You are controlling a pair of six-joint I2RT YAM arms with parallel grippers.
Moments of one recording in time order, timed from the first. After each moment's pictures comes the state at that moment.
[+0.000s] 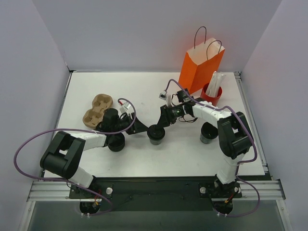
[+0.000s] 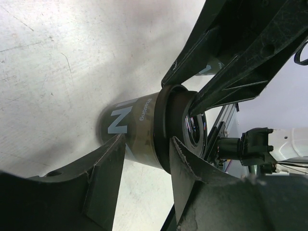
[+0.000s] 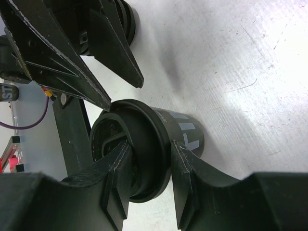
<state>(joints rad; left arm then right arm) -0.41 1.54 0.58 0.54 0.66 -0.78 0.44 1.84 1.19 -0.36 -0.90 -0.06</state>
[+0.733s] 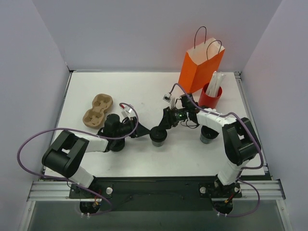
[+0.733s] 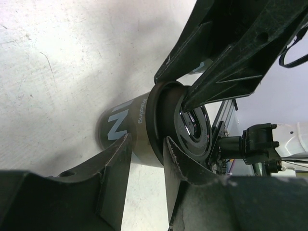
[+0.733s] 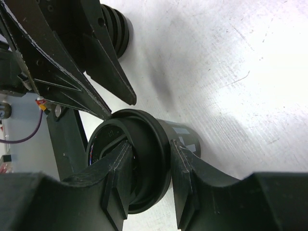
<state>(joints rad) -0.47 1.56 0.48 0.75 0.62 -0.81 0.44 1.74 1.04 -0.17 -0.86 0.04</state>
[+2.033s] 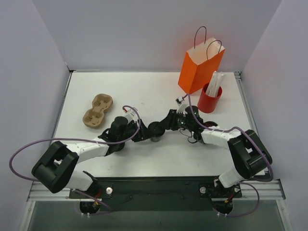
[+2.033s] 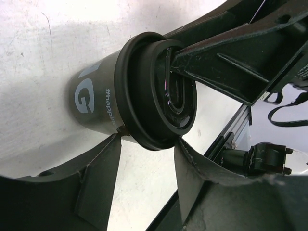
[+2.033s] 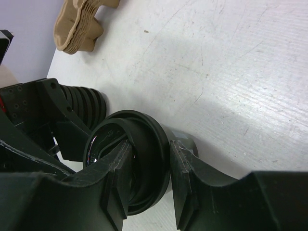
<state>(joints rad) -0.64 1.38 0.52 0.42 0.32 -0.87 0.50 1.54 0.63 0.44 -0.44 0.55</state>
